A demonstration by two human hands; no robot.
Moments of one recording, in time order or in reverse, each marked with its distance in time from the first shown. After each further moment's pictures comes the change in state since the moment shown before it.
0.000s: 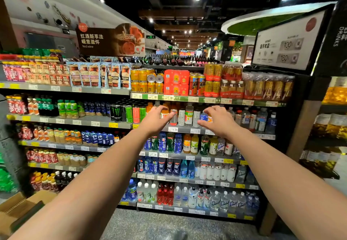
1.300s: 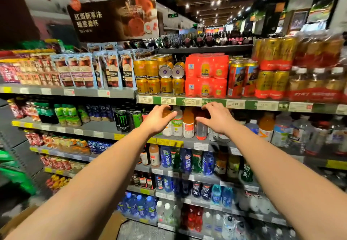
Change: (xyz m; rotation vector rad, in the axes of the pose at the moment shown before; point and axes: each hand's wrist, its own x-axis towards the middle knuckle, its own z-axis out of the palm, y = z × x) left_hand 0.327 -0.218 0.061 0.079 -0.025 -0.196; right_hand 0.392 0.017 0.204 0.100 -0.087 -0.146
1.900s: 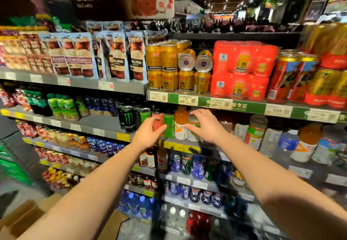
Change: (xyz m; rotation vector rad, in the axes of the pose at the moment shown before) left_hand 0.074 -0.169 0.017 -0.057 0.046 -0.110; right_hand 0.121 -0.066 0.115 0.142 -0.063 -0.138
